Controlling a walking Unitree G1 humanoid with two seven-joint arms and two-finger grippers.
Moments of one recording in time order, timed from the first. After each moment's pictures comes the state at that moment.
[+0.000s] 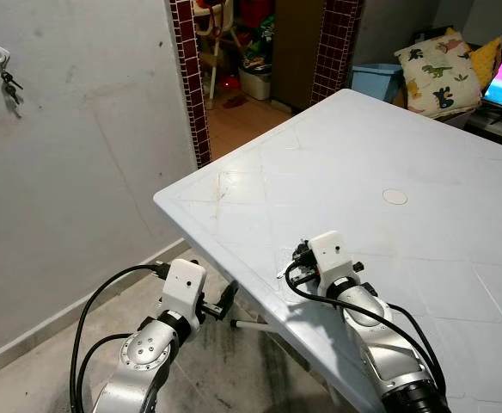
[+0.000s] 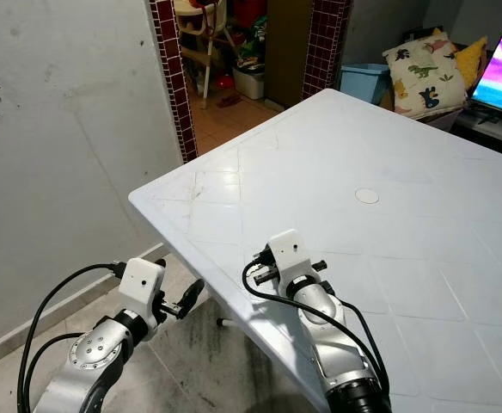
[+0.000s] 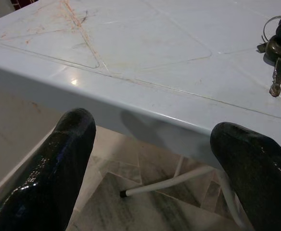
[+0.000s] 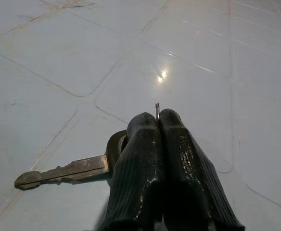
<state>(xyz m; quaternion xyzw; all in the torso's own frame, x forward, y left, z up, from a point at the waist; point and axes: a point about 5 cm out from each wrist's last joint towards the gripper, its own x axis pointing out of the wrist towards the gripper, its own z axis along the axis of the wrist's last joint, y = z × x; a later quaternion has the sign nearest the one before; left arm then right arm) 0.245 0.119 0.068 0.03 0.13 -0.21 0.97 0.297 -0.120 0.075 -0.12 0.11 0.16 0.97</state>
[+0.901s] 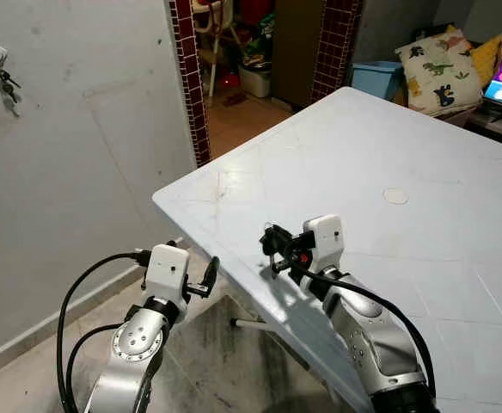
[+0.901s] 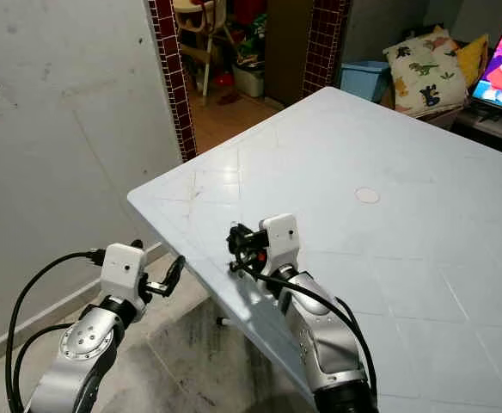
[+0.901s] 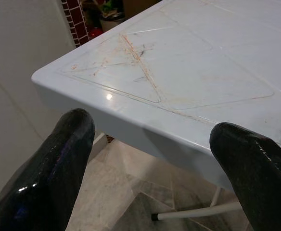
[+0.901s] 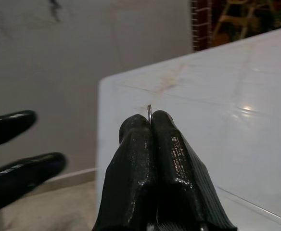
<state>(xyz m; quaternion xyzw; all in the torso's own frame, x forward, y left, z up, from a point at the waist) 0.258 0.138 0.082 0.05 0.08 -0.12 0.99 0.287 -0.078 0.113 0.09 0.05 0.31 0.94</state>
